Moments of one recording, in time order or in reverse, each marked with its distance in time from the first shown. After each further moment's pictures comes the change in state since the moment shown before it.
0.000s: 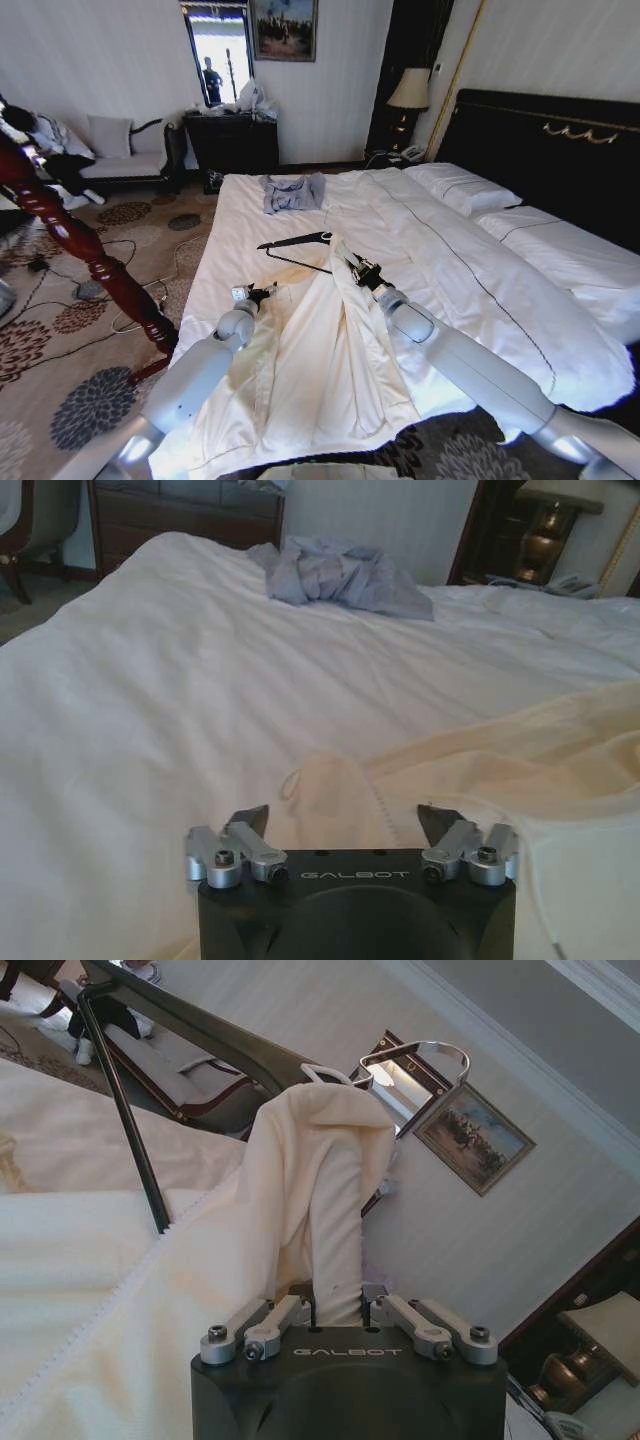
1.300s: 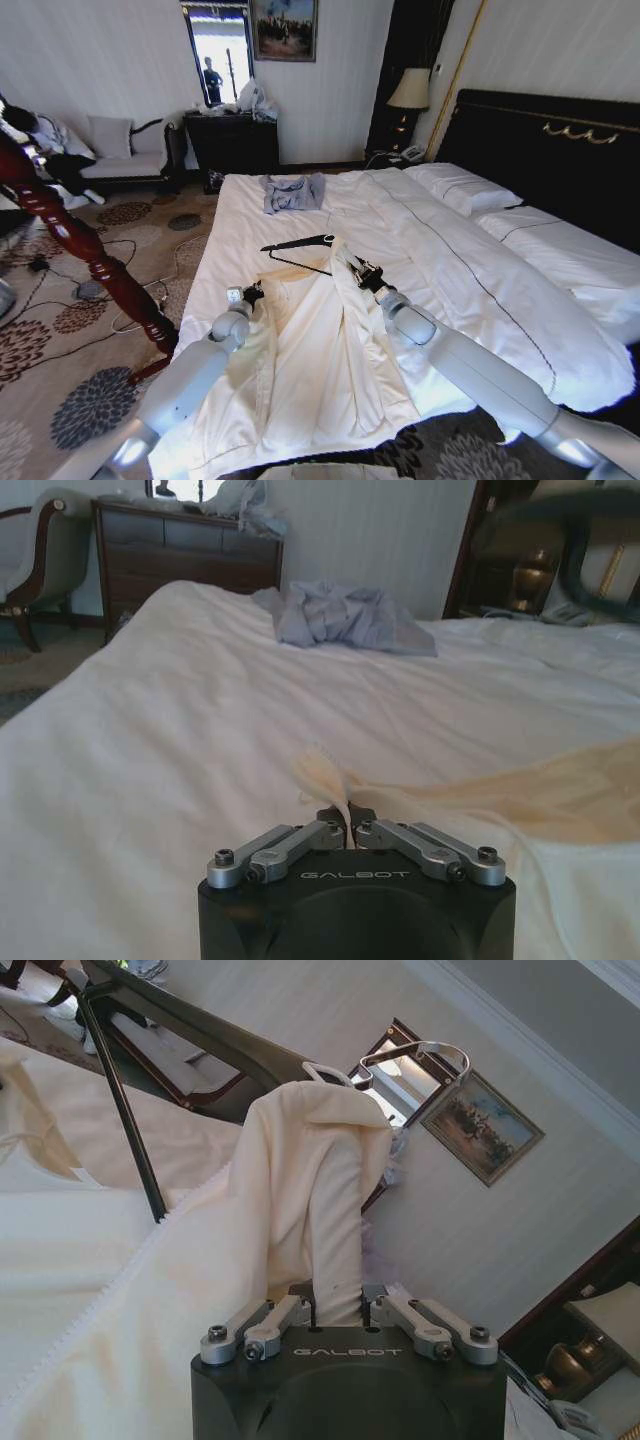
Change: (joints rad) left arm 0.017 0.049 -0.034 -0.034 0.045 -0.053 0.042; right arm -0.027 -0.013 0.007 -0.006 -0.004 0.009 -0.008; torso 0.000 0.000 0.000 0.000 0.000
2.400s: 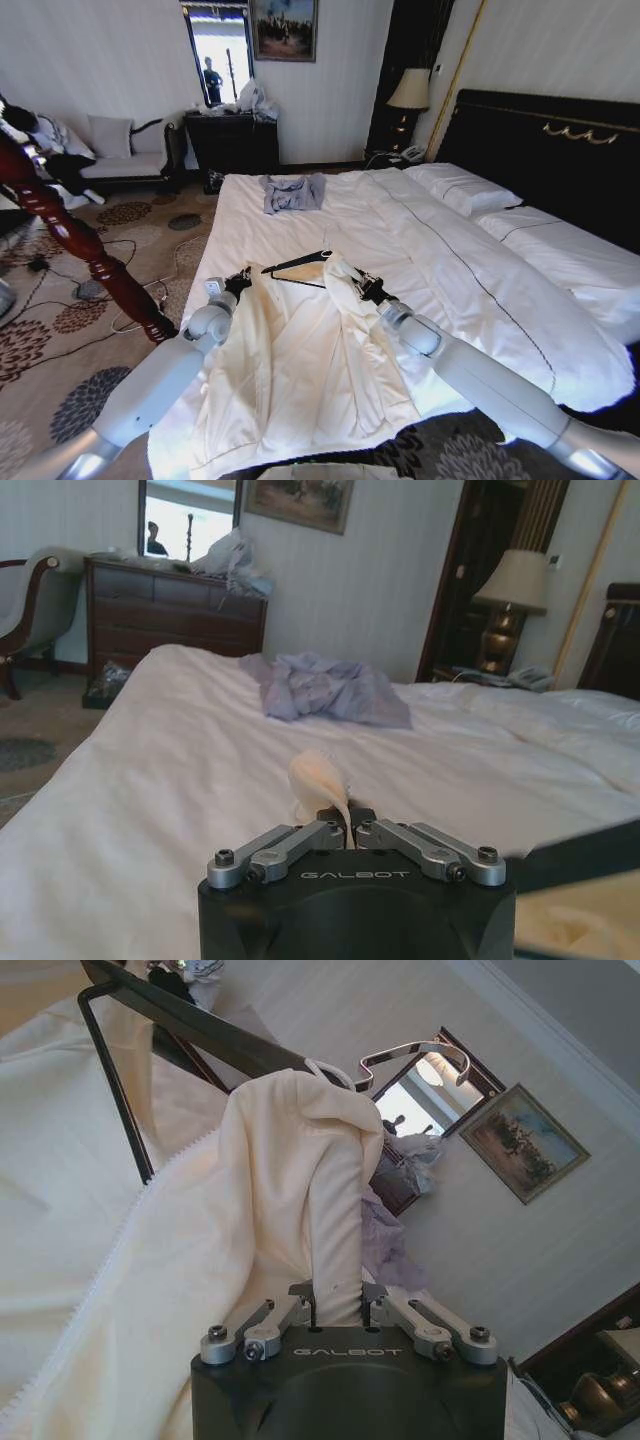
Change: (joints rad) left arm 0.012 0.140 -0.032 -0.200 -0.108 -0.011 -0.022; right arm -0.036 -0.033 -0.030 -0.024 -0.074 0.064 -0.040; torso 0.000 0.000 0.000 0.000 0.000
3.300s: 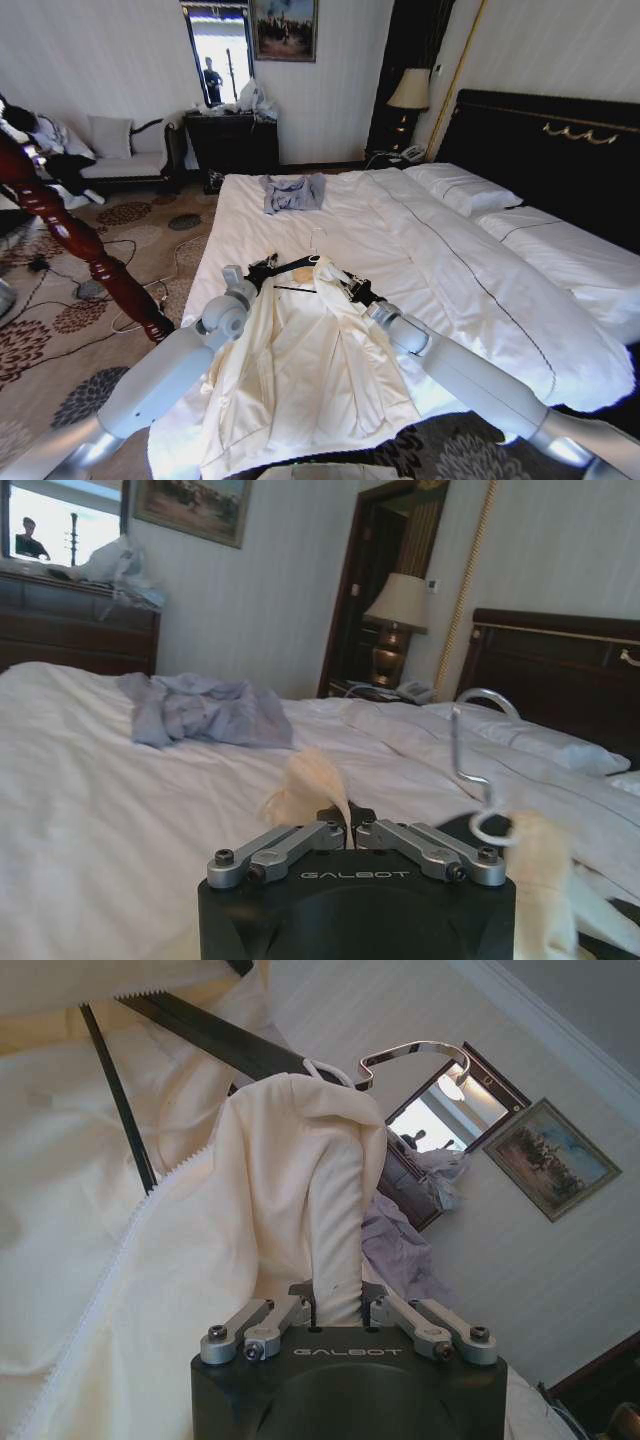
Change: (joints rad) left arm -0.094 -0.003 0.148 -0.132 -0.042 0.017 0.008; right arm 0.069 0.057 -0.076 -0.050 -0.013 0.013 -0.021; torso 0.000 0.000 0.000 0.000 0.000
